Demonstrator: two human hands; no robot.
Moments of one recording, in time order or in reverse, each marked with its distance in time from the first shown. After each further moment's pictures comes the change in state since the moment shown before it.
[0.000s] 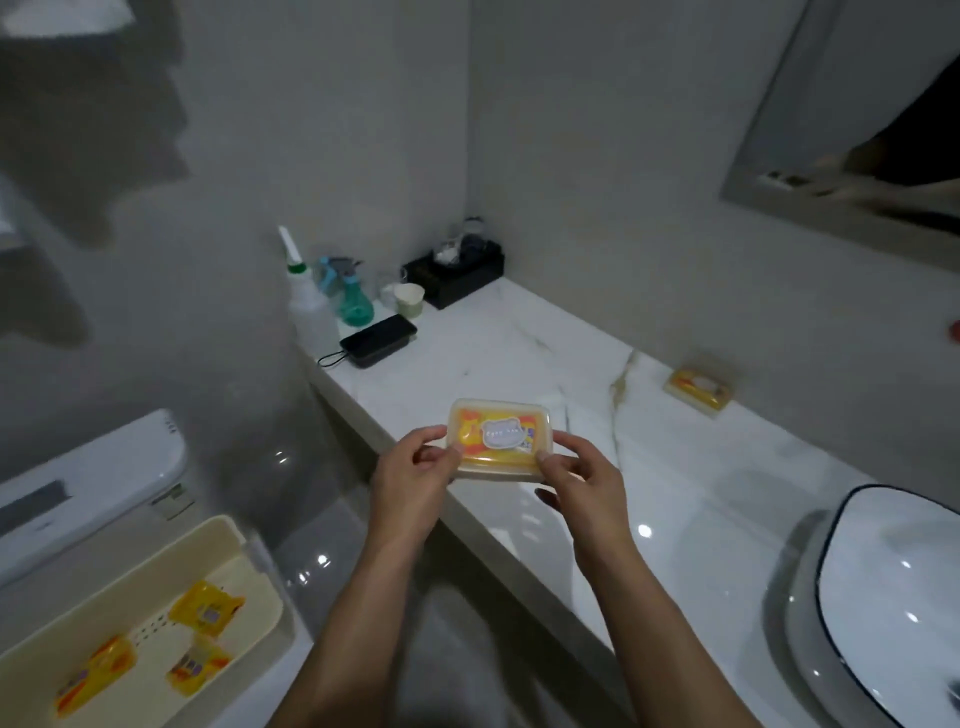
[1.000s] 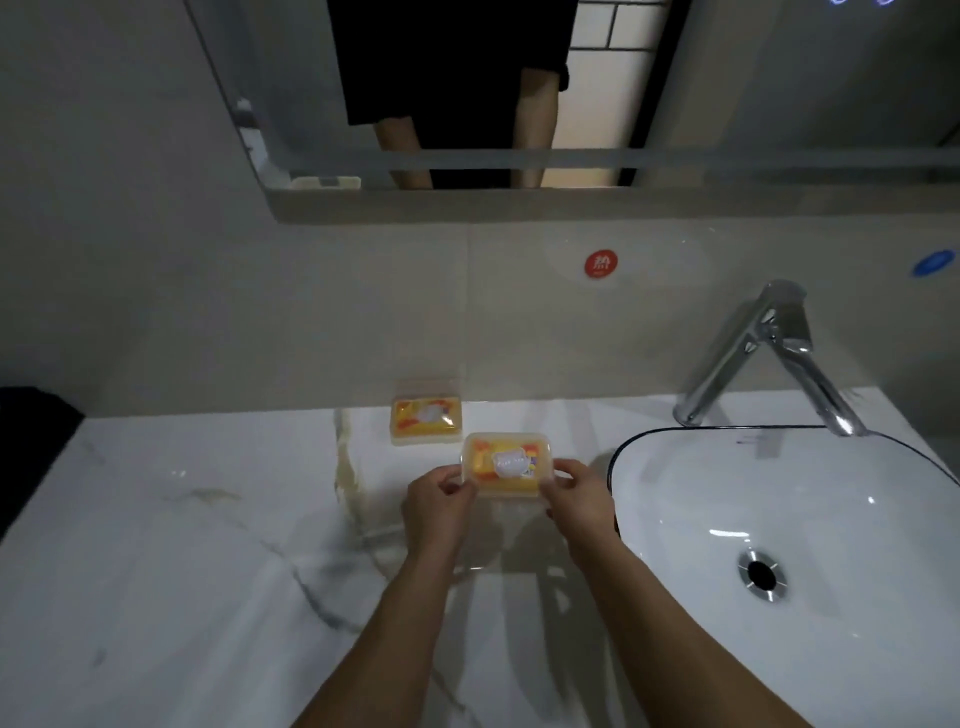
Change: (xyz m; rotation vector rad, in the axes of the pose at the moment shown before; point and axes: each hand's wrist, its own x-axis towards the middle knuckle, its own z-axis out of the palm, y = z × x) left_hand 0.104 -0.019 0.422 0.401 -0.704 -0.057; right_hand 0.192 0.034 -0.261 -0.158 0.814 0.377
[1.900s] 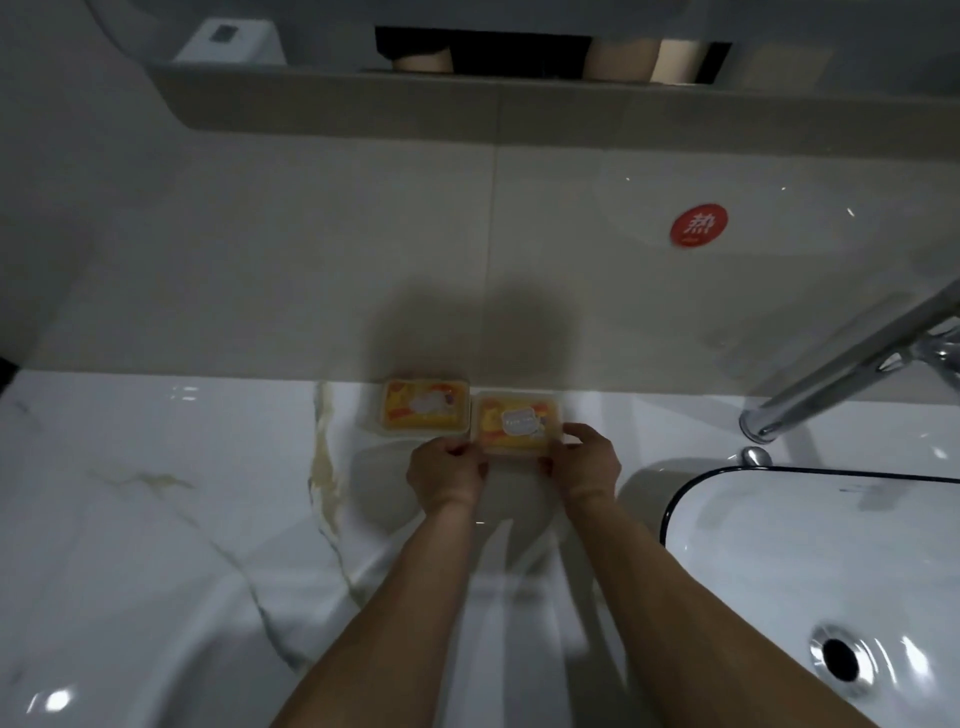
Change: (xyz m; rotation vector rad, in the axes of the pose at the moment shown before) left_hand 0.106 -0.009 0.063 -0.032 0.155 -0.217; right_hand 0.133 0.001 0.053 -0.143 -0.016 0.150
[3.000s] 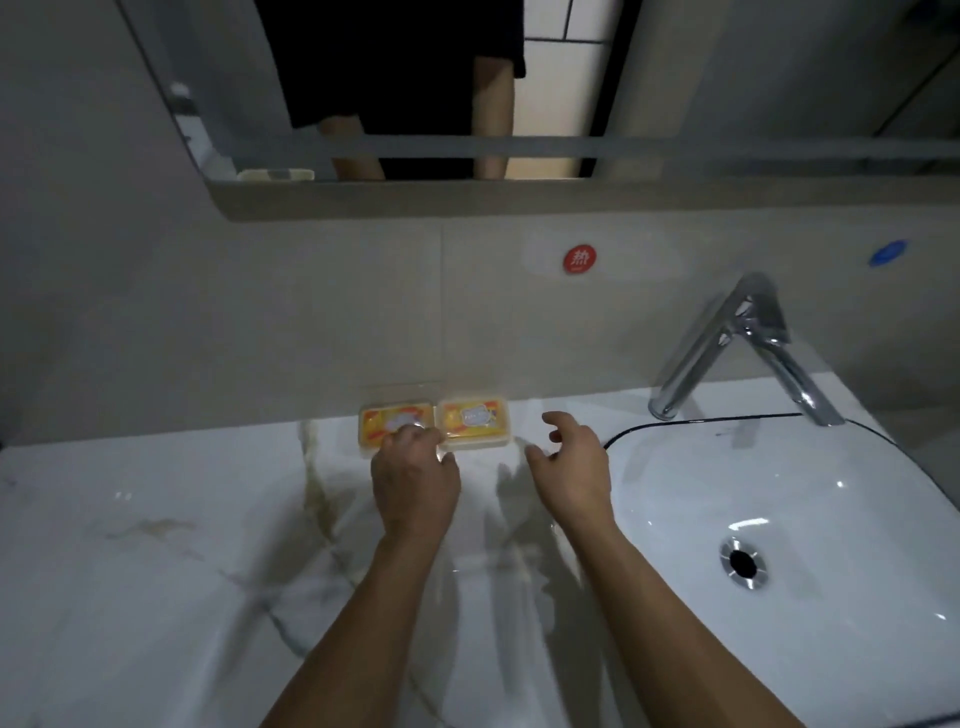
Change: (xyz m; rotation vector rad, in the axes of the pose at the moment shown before) left_hand -0.082 0.031 -0.078 0.583 0.068 0.829; right_hand -0.144 -0.020 -0.069 -0.183 0.170 -0.353
